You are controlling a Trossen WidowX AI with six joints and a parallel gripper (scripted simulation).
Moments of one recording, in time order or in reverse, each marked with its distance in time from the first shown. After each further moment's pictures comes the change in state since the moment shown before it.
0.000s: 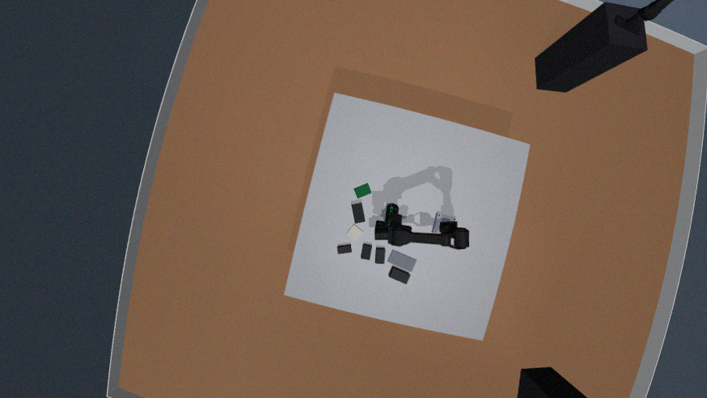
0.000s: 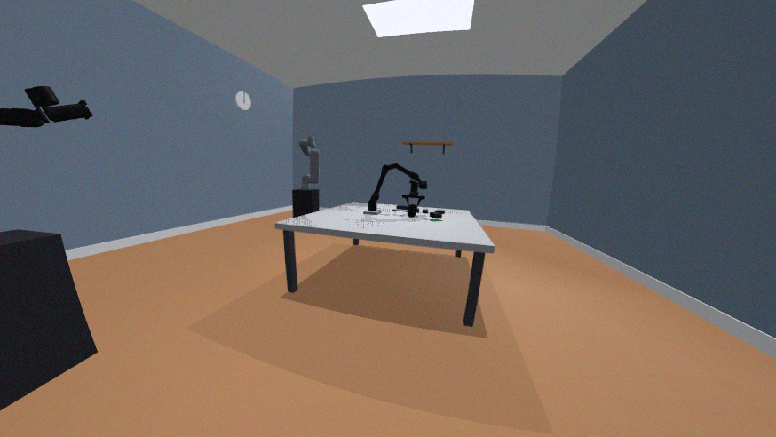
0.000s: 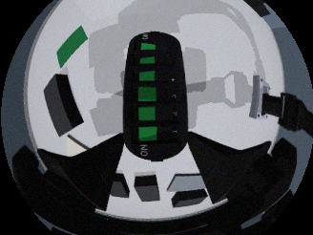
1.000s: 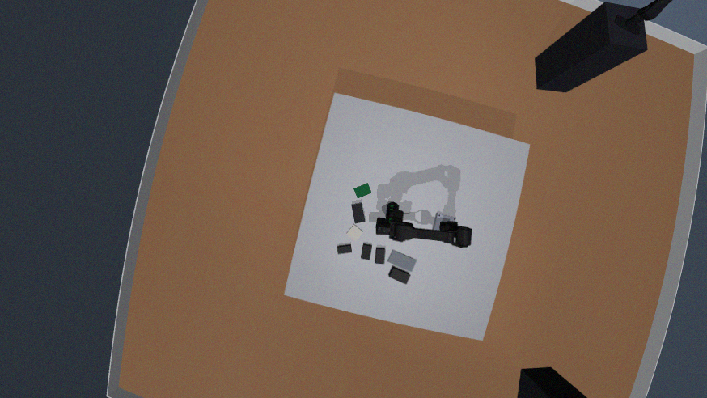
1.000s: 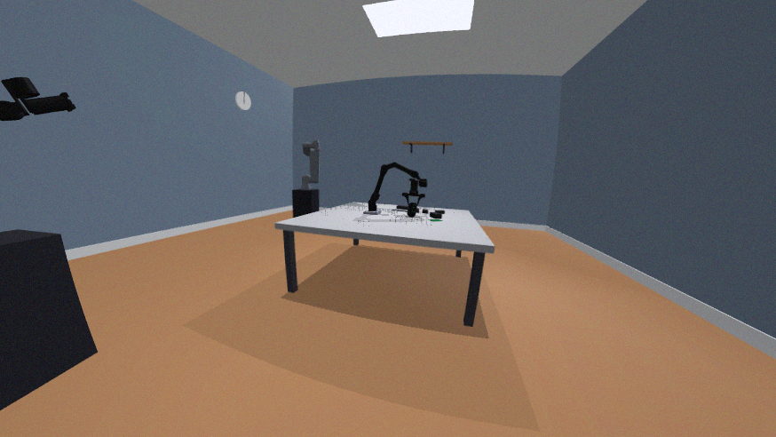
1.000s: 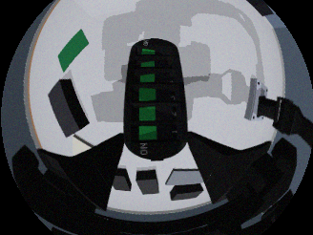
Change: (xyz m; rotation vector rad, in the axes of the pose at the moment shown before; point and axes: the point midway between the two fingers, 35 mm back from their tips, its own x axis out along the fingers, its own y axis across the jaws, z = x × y) arm -0.015 0.000 0.017 0.000 0.055 0.001
